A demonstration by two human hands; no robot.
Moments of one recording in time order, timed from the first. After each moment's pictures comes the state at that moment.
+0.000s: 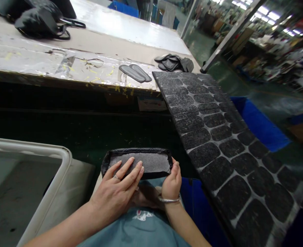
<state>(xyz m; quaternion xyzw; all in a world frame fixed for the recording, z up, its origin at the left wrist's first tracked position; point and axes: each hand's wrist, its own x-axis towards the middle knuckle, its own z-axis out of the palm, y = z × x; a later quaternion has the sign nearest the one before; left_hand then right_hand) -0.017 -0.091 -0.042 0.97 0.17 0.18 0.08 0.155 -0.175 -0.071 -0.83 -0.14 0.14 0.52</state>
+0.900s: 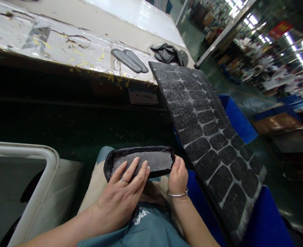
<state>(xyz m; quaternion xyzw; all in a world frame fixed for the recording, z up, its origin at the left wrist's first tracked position) -0.027 -0.086 -0.047 0.98 0.13 0.14 0.09 0.165 -0.179 -0.065 -0.90 -0.28 0.00 0.34</state>
